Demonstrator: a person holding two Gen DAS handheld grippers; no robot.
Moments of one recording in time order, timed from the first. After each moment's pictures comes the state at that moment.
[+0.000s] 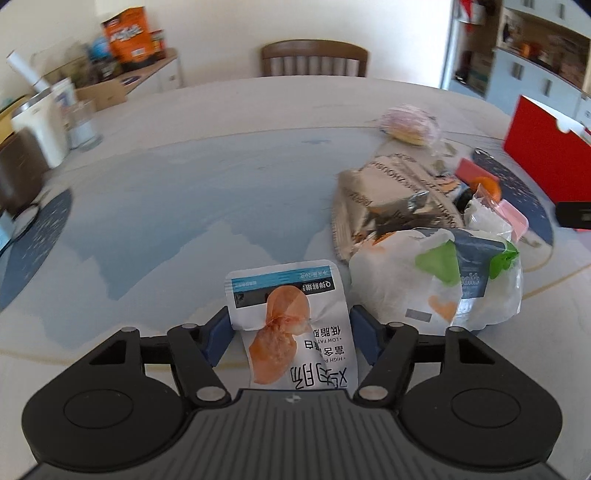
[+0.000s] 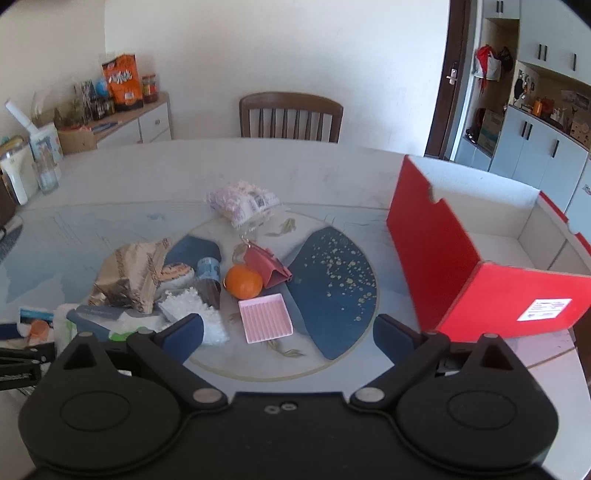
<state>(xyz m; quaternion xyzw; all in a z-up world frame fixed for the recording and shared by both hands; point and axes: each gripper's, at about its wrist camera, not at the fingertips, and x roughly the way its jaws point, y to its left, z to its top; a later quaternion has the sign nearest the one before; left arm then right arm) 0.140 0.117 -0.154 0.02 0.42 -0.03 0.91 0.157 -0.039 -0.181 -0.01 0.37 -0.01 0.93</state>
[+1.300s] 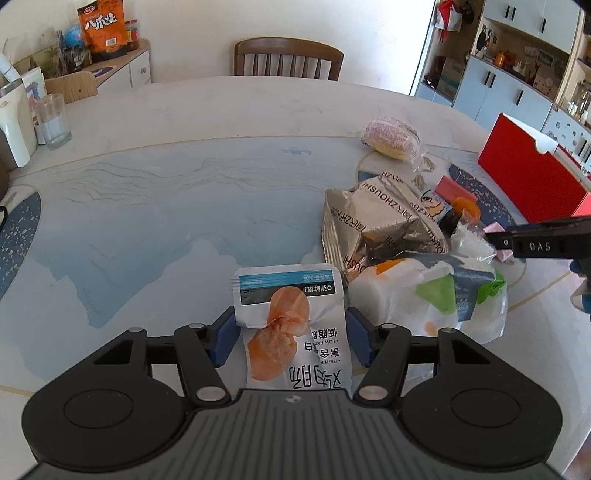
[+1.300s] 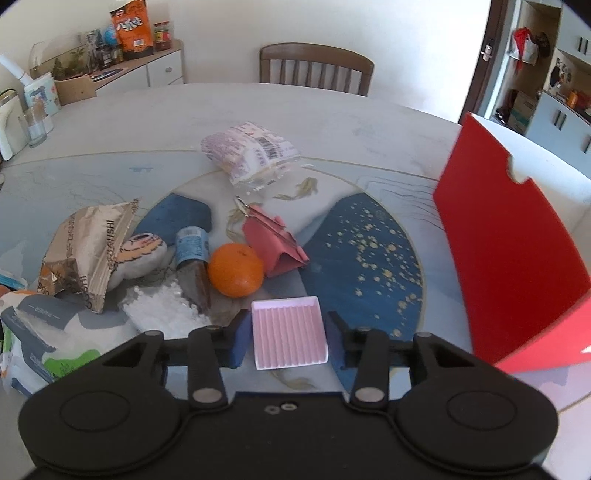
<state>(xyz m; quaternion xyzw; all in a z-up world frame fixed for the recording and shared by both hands) 0.159 0.141 -0.144 -0.02 0.43 -0.09 0.90 0.223 -0.040 -0.228 -0.03 0.43 0.02 0.90</state>
